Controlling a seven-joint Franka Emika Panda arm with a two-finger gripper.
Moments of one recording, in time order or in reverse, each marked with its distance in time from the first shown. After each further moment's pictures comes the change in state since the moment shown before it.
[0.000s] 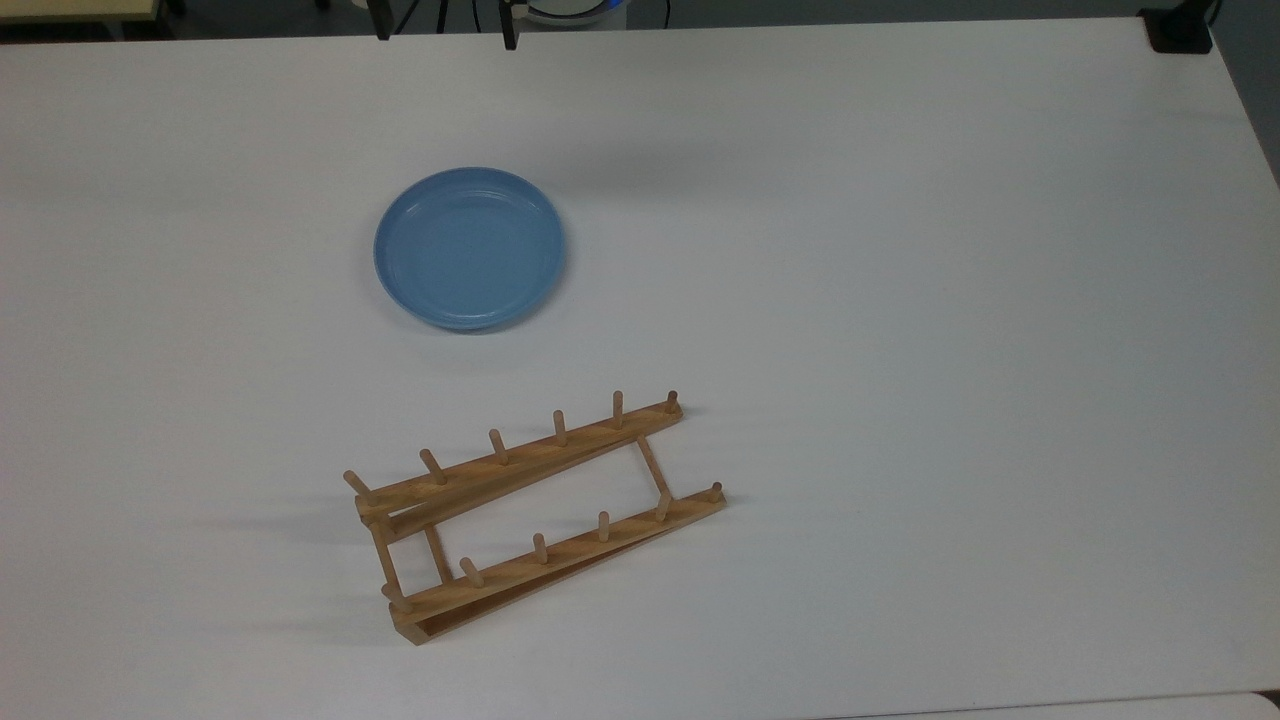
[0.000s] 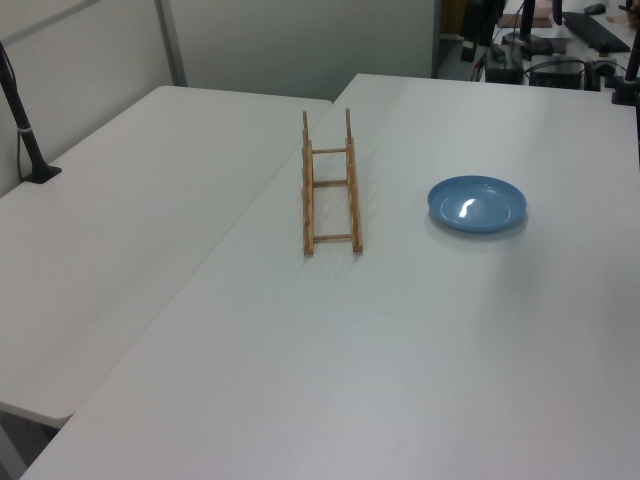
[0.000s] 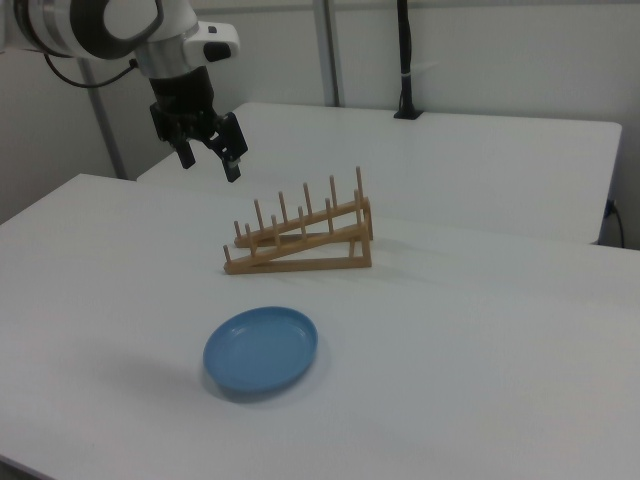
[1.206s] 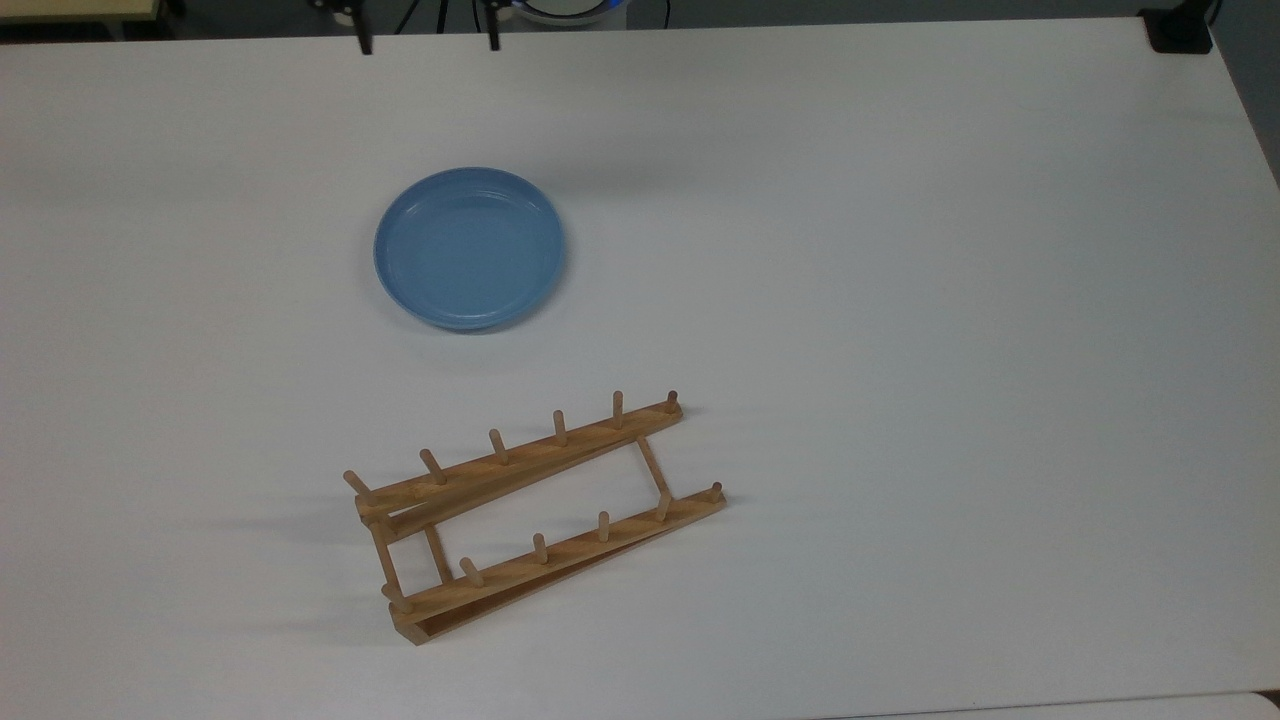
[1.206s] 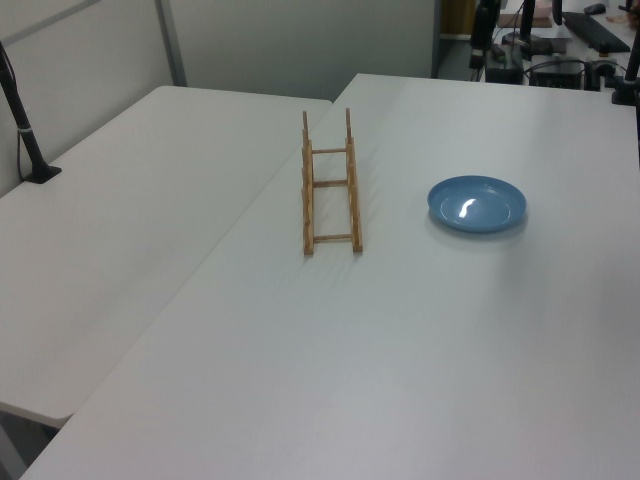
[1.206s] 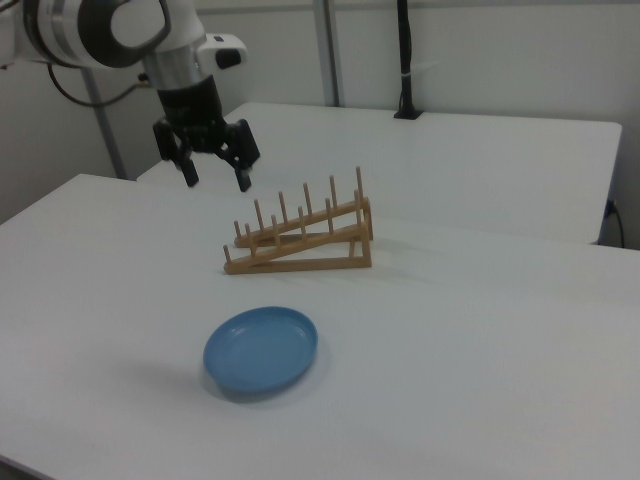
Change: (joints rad) arm -0.005 0.005 -0.008 -0.028 -0.059 -0.019 -0.234
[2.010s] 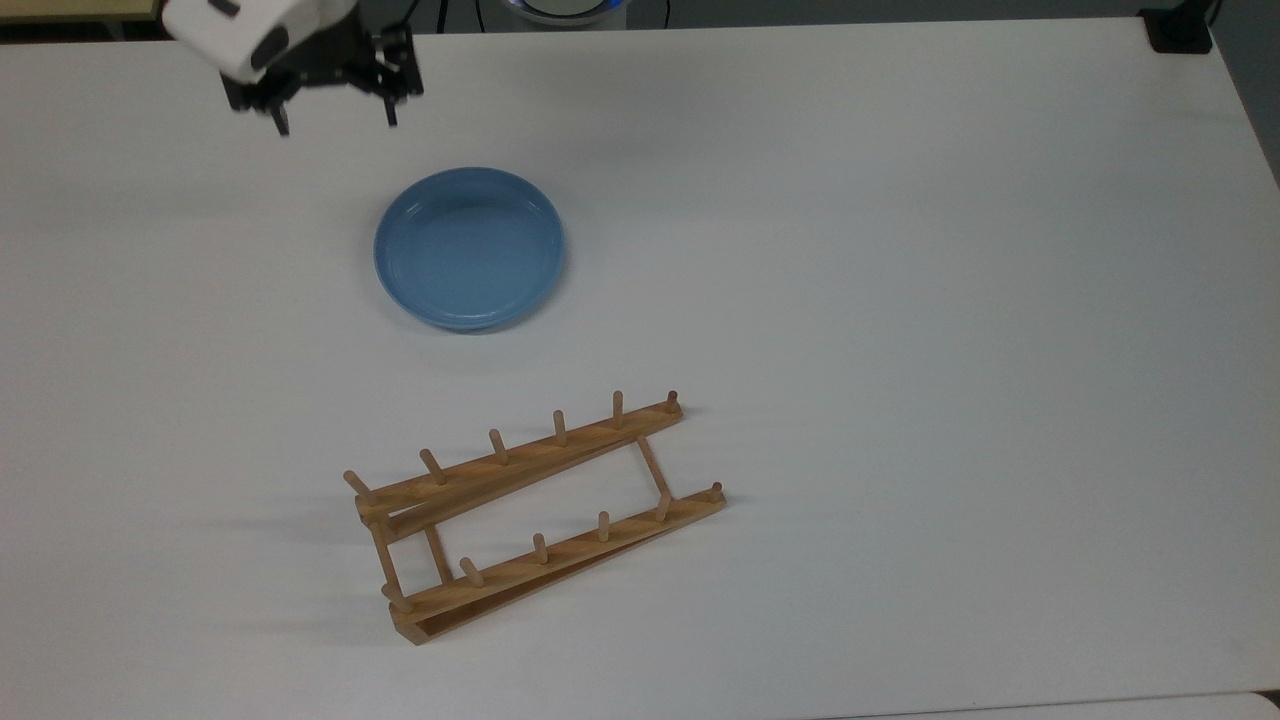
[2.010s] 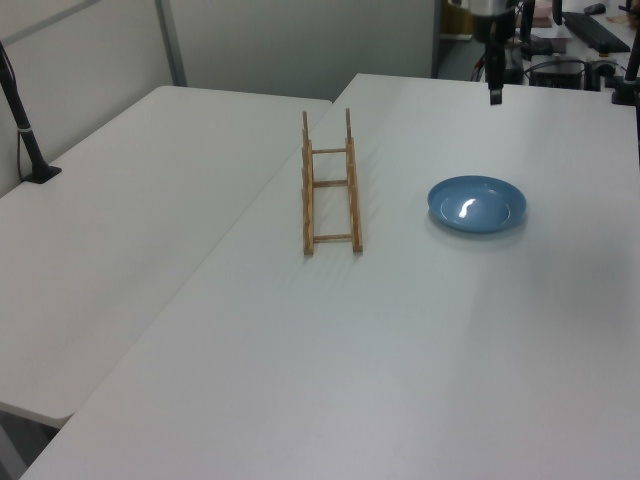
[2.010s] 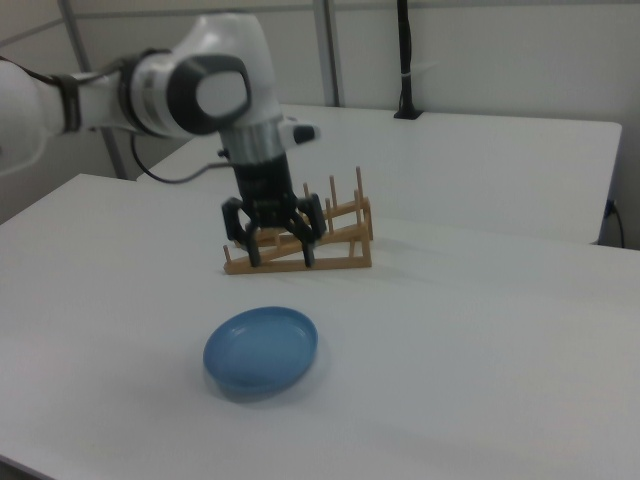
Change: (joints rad) arm -0.097 0.143 -0.019 -0.073 -0.126 0.064 -0.172
